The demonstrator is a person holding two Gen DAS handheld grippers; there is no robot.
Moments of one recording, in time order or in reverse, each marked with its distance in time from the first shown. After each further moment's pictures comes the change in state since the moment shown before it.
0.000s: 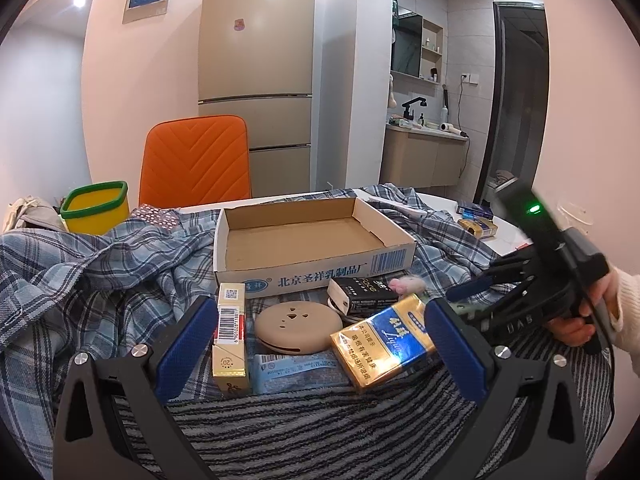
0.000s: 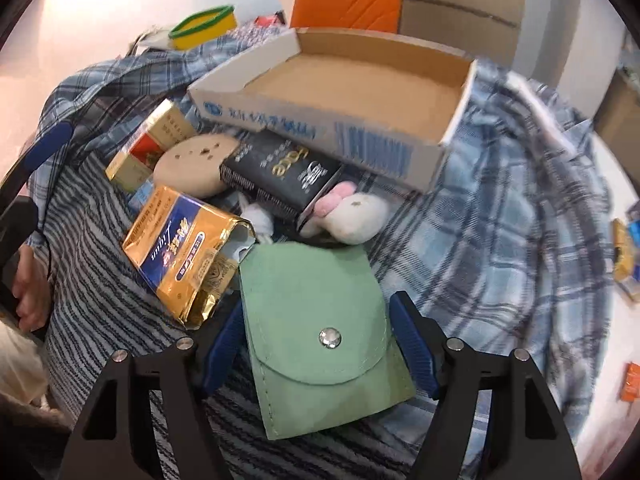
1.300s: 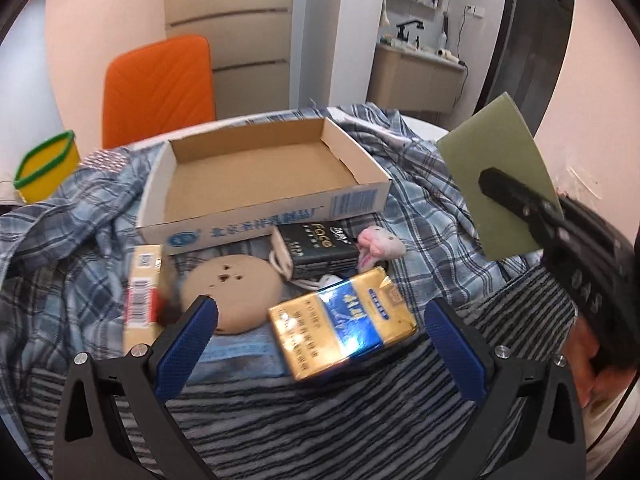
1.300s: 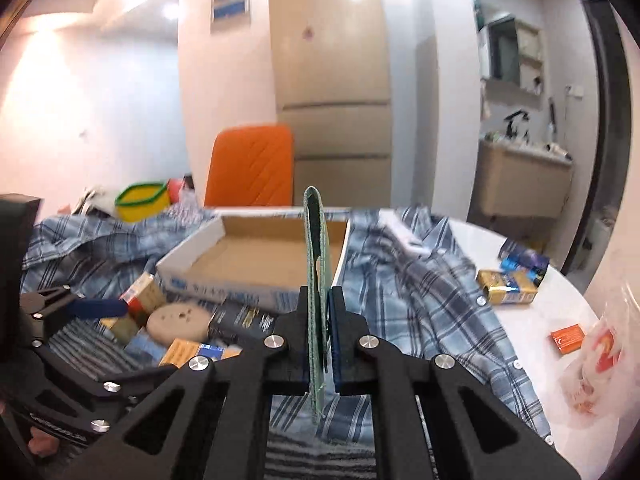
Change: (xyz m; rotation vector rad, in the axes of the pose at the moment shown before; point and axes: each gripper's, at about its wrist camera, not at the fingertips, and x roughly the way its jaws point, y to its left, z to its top) left arm 0.065 -0.040 0.016 -0.012 0.355 -0.056; right arm -0.101 0.031 -0.040 0.212 -0.625 -0.331
